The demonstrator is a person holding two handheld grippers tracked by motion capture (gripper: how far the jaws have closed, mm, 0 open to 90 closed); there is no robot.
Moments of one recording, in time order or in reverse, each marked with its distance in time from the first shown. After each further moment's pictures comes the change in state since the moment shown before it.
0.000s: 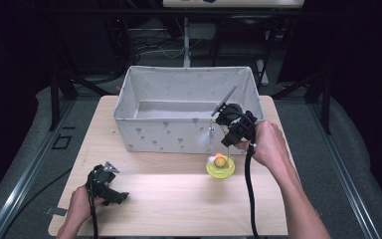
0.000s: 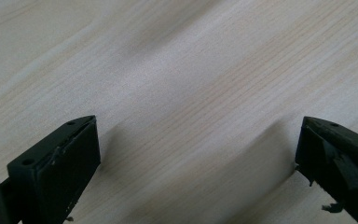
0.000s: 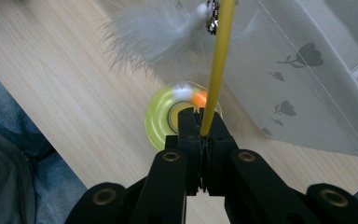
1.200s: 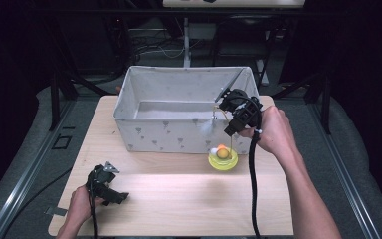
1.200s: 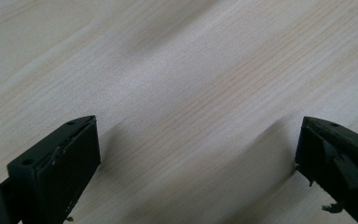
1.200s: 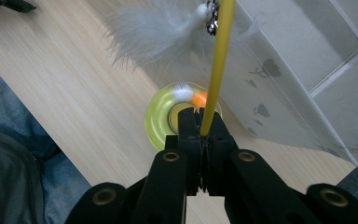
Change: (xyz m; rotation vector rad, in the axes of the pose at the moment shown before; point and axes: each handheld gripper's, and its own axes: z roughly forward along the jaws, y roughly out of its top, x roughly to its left) left arm 0.000 0.000 0.000 0.001 0.000 0.004; right arm -0.012 0.013 -0.031 -0.006 0.000 0.016
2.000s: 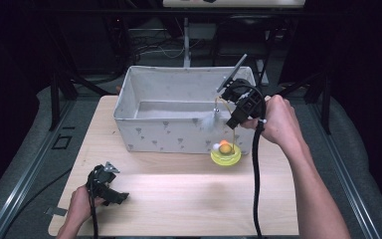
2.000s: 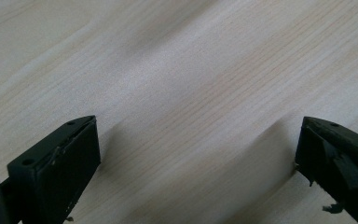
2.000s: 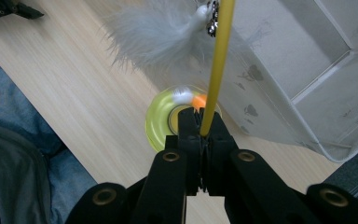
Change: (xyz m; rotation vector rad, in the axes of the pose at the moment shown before) left arm 0.000 0.000 0.000 0.006 -0.001 0.004; right arm -0.006 0.009 -0.024 0.004 0.003 0.000
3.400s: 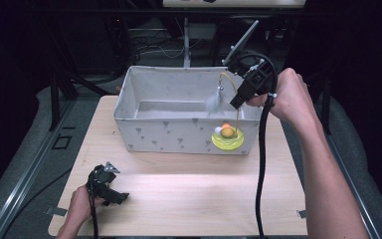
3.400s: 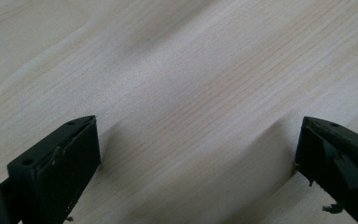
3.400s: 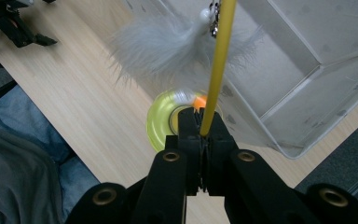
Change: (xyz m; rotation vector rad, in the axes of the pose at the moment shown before) left arm 0.000 0.000 0.000 0.004 -0.010 0.000; right arm -0.013 0.018 -0.052 -0.040 -0.003 0.023
